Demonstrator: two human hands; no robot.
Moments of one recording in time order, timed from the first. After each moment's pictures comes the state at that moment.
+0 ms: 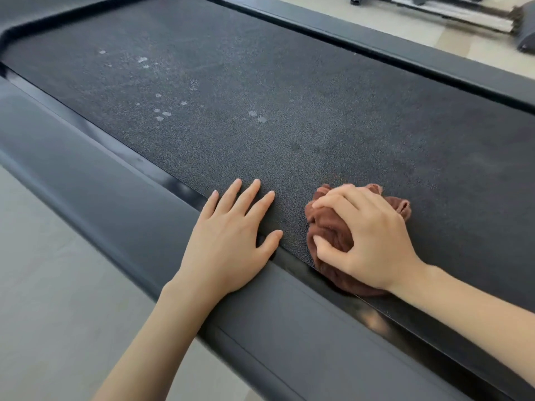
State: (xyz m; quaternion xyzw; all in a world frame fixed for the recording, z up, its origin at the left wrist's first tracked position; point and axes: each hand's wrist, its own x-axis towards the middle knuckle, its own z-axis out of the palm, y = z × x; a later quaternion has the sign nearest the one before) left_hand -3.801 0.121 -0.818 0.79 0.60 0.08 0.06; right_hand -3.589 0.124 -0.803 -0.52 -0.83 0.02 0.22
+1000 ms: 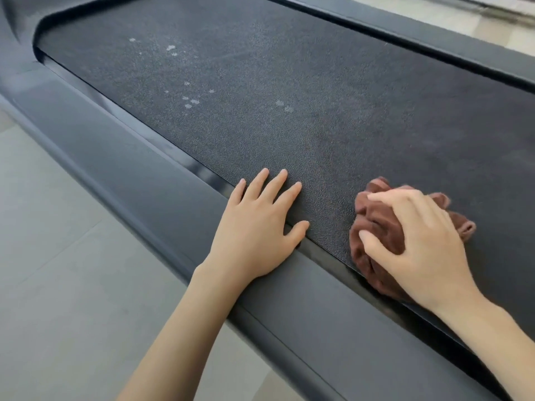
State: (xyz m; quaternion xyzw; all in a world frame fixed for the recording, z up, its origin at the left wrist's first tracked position) left_hand -3.802 0.121 -0.819 0.79 0.60 0.10 0.07; right_hand -3.579 0.101 -0.805 -0.60 -0.77 0.05 0.23
